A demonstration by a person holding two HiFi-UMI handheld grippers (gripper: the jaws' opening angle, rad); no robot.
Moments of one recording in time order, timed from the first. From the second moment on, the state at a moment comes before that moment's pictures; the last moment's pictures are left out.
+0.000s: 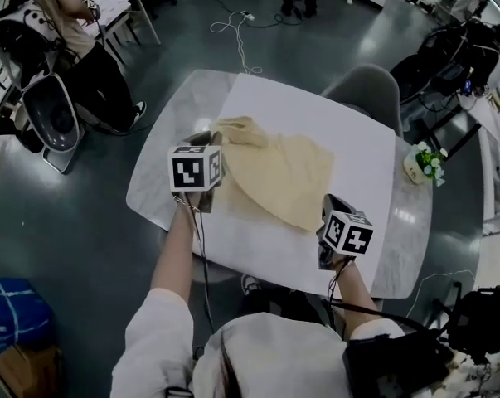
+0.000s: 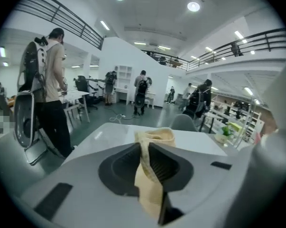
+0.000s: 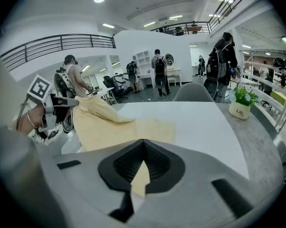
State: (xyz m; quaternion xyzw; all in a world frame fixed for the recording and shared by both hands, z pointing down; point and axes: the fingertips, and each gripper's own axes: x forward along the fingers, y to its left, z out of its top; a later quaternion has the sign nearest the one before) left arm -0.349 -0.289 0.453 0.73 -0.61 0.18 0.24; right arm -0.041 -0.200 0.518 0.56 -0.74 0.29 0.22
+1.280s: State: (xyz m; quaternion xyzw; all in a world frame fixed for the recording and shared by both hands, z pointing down) left arm -0.081 -0.241 0.590 0.79 -0.47 0.28 0.27; right arm 0.114 -0.164 0.561 0.60 -0.69 0.31 0.23
